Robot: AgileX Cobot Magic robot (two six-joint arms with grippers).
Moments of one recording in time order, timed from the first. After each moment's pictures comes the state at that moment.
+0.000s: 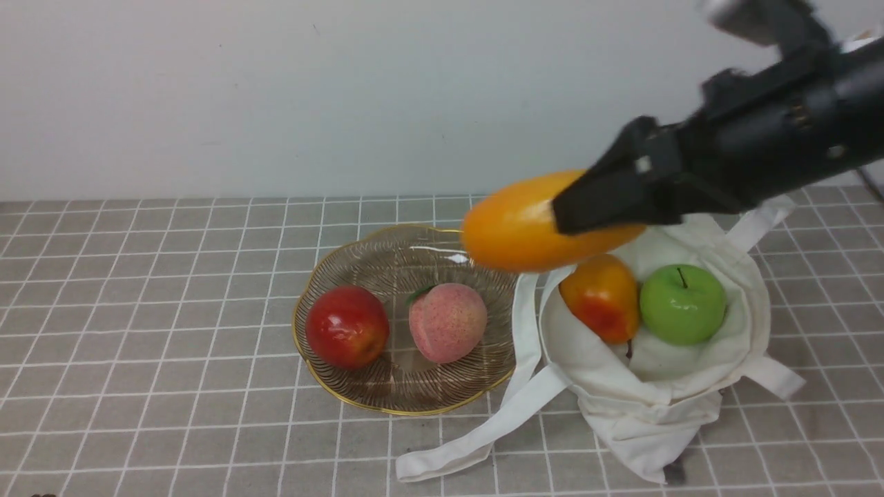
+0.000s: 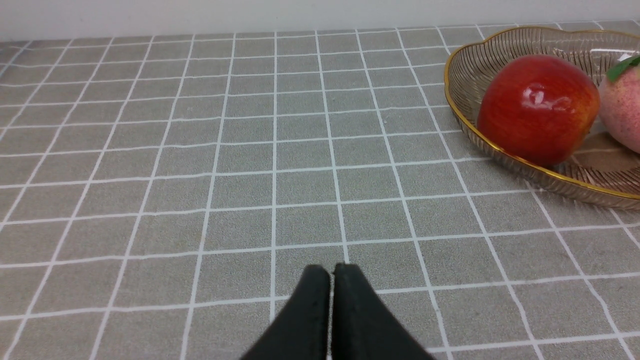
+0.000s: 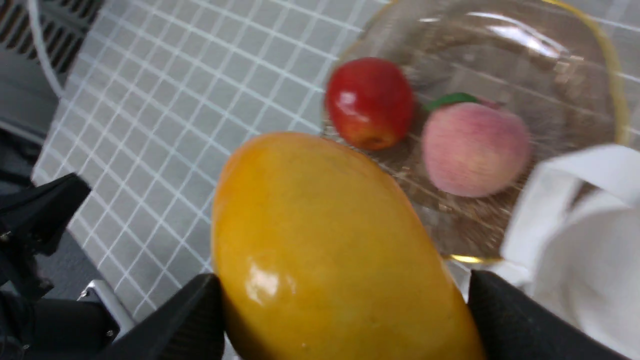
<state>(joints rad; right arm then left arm) 0.32 1.46 -1.34 0.75 1.12 -0.48 -0.04 -0.01 0.02 0.01 0.39 -0.02</state>
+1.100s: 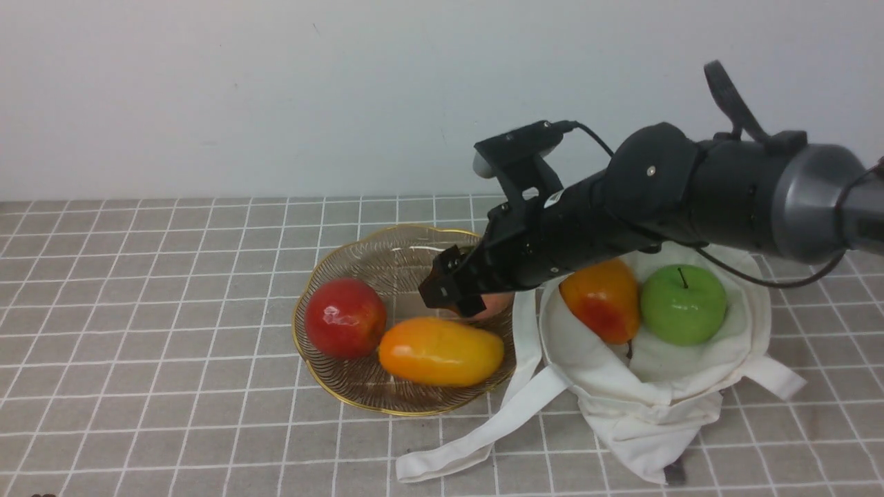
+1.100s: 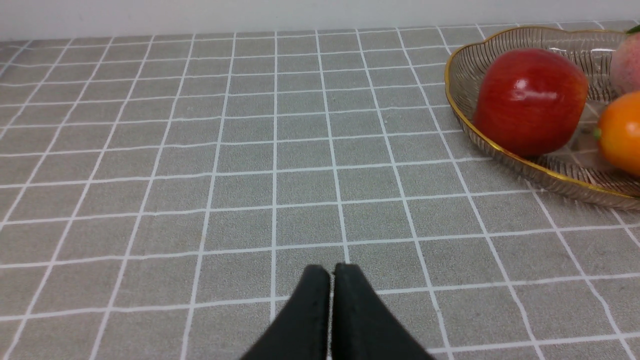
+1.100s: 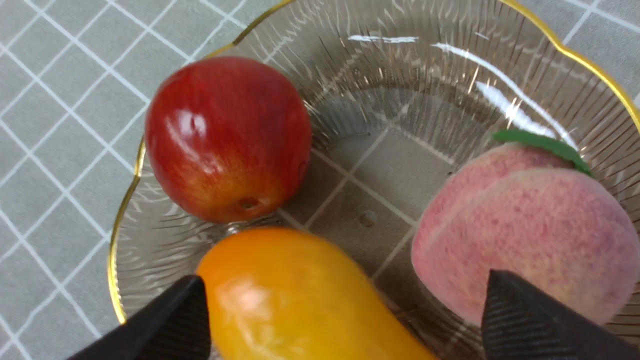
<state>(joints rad) 0.52 1.89 -1.34 0.68 0.55 -0.67 -0.04 -0.01 0.02 0.01 0.39 -0.02</state>
